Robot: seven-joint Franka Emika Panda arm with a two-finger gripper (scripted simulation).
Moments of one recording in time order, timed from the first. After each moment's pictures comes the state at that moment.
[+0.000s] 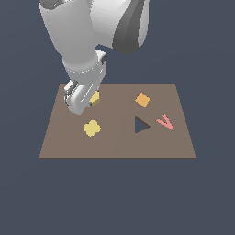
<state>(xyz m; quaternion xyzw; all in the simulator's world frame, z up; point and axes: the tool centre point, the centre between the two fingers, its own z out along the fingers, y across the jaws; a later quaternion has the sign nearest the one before) -0.064 -0.093 0.040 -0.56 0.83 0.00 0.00</state>
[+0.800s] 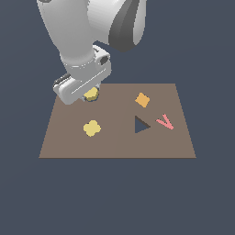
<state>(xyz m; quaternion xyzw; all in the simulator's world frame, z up) -0.083 -0.103 0.040 -0.40 0.92 0.00 0.00</state>
